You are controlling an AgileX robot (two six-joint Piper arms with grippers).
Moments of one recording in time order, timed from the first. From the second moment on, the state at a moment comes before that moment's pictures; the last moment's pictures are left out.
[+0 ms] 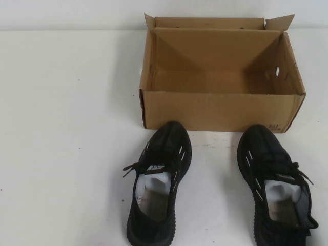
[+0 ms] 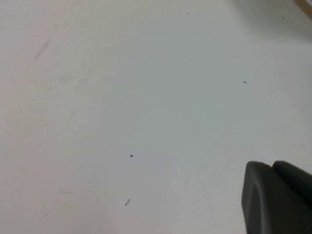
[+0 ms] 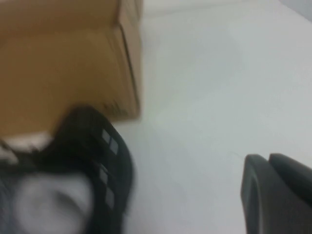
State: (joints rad) right arm -0.12 -0.01 0.03 0.36 0.32 -0.13; left arm -0.03 -0.01 0.03 -0.11 0.38 0.17
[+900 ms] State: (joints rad) right arm -0.12 0.45 -0.44 0.62 0.77 -0.21; left arm -0.03 -0.01 0.03 -0.11 0.38 0.17
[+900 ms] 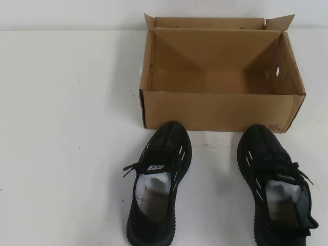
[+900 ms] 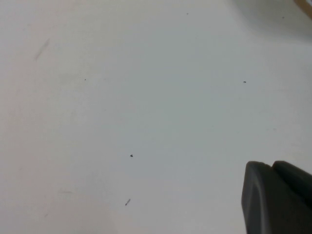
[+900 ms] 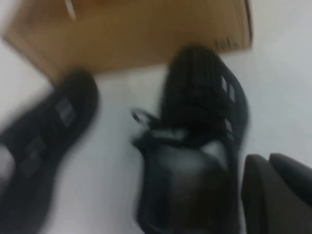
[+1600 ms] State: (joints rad) right arm 0.34 1.17 -1.00 0.26 1.06 -0.56; left arm -0.03 -0.01 0.03 -0.11 0.38 0.17
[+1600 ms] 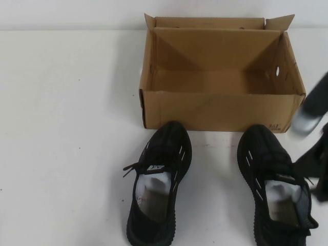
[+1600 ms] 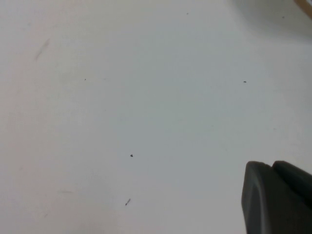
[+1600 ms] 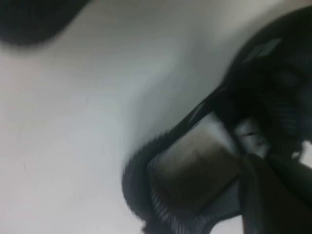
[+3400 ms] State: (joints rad) right arm 0.52 1.41 -0.92 -0.13 0.83 -0.74; left arm -0.03 -0.01 0.03 -0.11 0.38 0.17
